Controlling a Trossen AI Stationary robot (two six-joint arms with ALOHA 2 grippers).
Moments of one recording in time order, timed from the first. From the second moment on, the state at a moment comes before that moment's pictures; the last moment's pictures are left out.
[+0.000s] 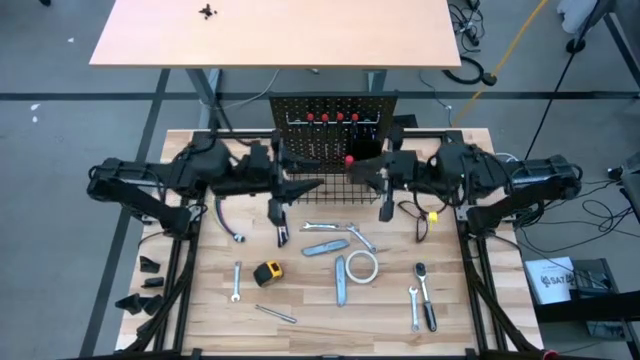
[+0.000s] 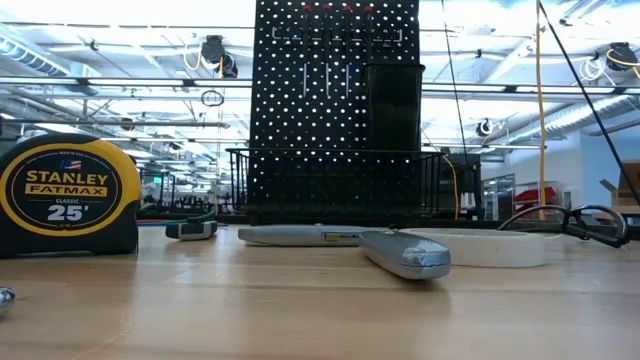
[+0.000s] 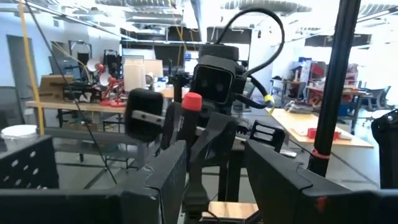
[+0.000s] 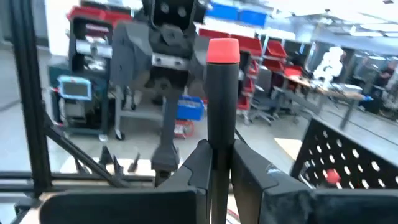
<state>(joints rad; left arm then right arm) -0.12 1.33 1.46 0.03 -0.13 0.01 0.14 1.26 1.40 -0.08 0.28 -0.14</state>
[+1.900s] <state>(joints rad) -0.01 1.42 1.51 -0.01 -0.03 0.06 0.02 1.31 1.40 -0.09 0.08 -0.14</state>
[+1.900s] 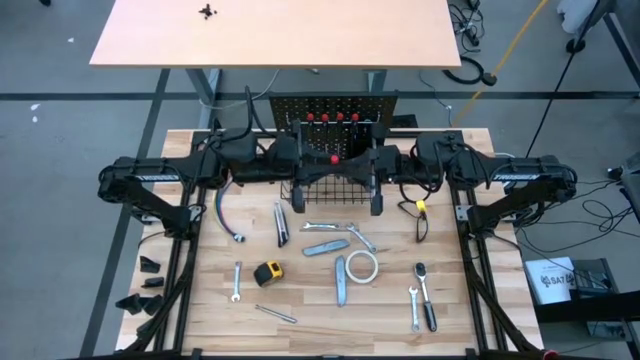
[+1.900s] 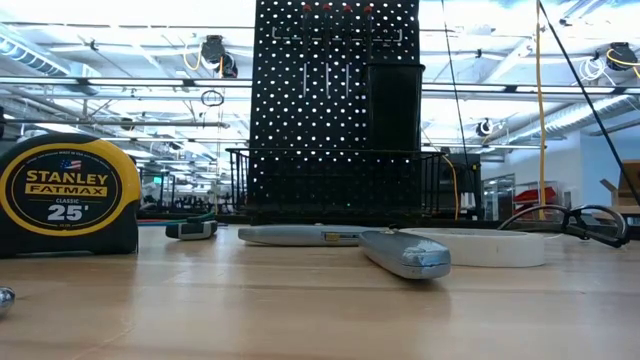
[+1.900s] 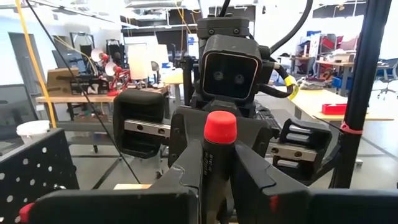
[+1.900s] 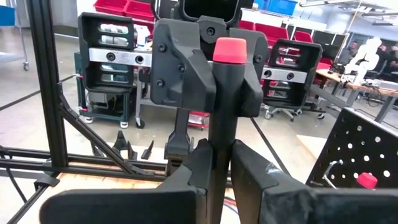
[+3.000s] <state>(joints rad) -0.11 1.26 1.51 -0.26 -0.84 -0.09 -0.03 1.05 1.40 -0.51 0.31 0.00</state>
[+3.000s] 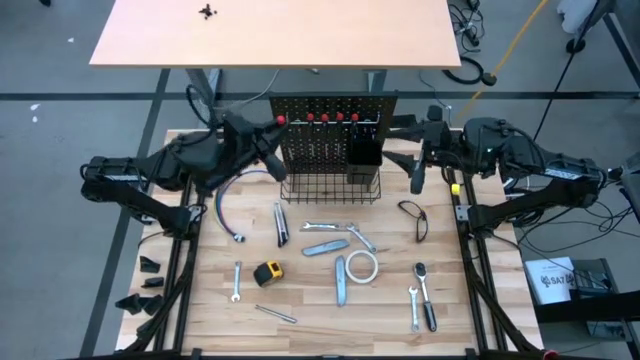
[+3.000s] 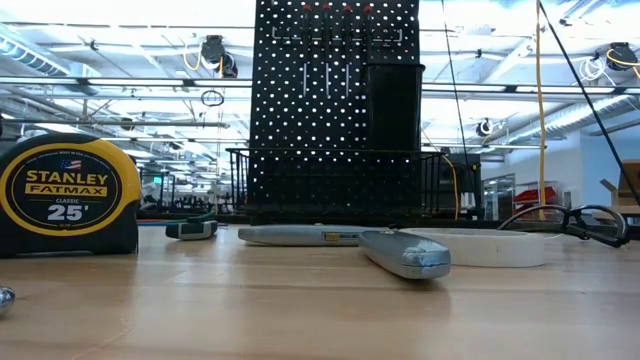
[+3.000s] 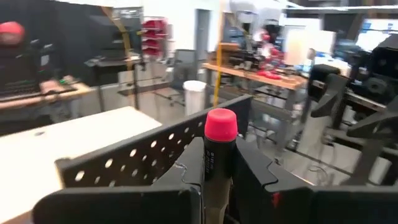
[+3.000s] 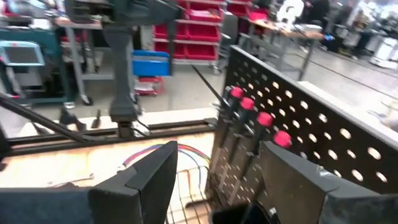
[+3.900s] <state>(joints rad) -0.10 1.49 1.51 -0.18 -1.23 -0.15 -0.03 1.07 1.40 -0.58 0.34 0.01</state>
